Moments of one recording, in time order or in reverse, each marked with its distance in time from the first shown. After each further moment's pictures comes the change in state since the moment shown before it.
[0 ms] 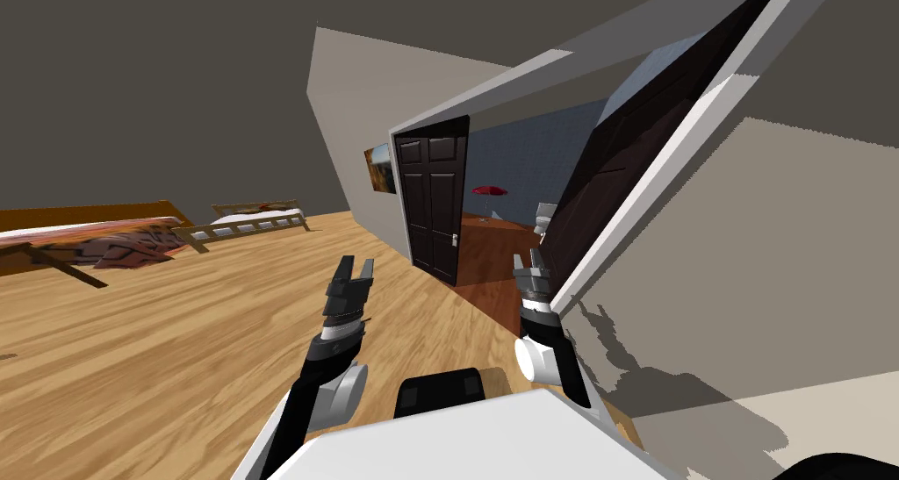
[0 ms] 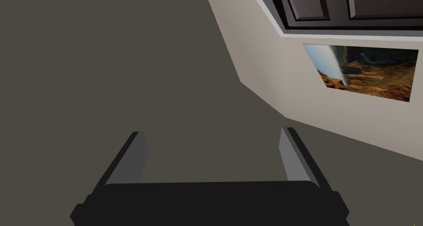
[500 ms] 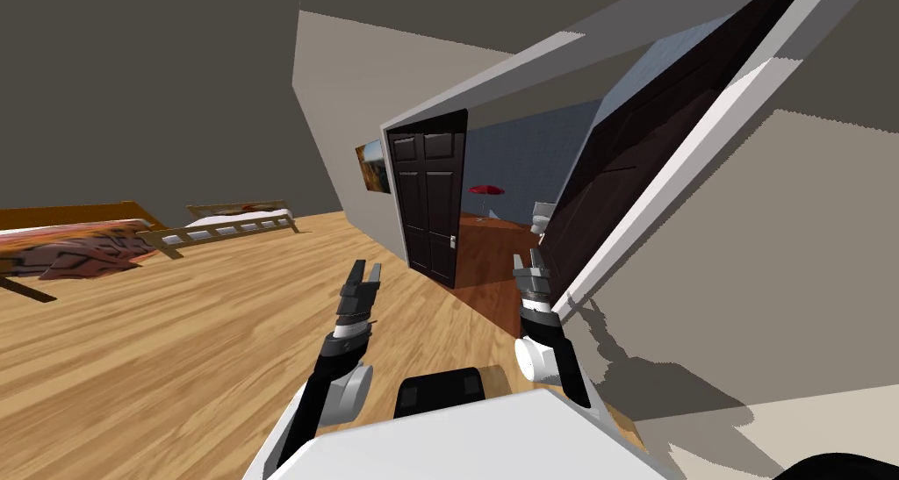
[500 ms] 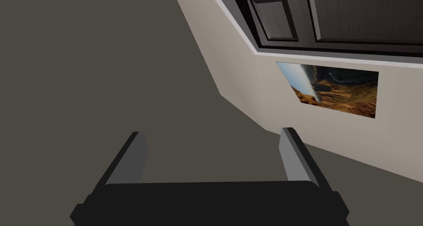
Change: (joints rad) arm -0.019 0.010 -0.020 0.089 -0.003 -0.011 0.010
